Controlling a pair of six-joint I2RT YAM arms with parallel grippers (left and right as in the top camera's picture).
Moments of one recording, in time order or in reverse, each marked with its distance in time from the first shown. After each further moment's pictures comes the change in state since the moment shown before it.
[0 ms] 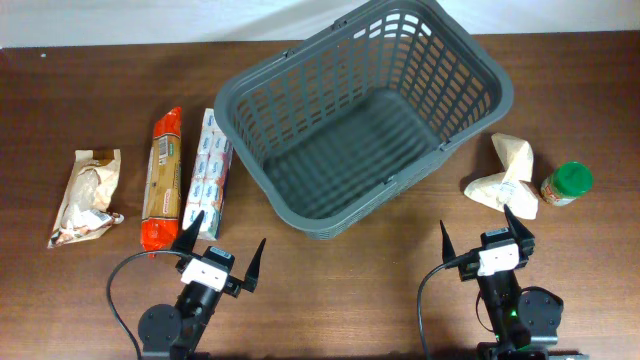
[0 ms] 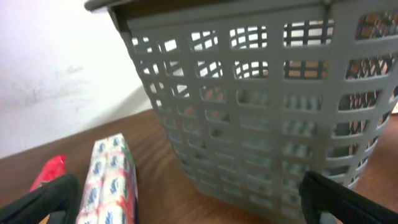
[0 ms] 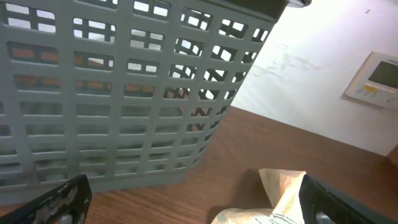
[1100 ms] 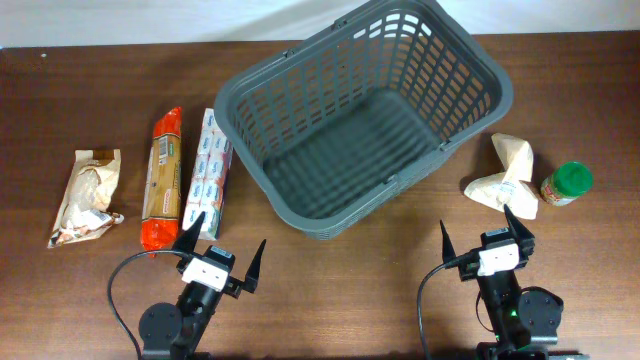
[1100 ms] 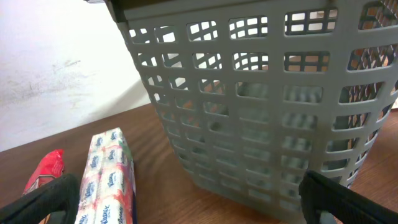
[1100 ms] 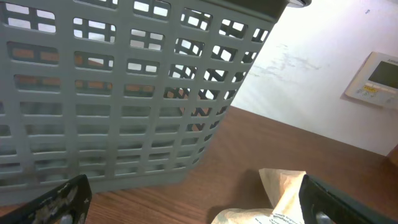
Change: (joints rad) left arm 0.000 0.000 0.000 -0.023 0.000 0.000; right arm 0.000 0.000 0.000 0.000 0.000 0.000
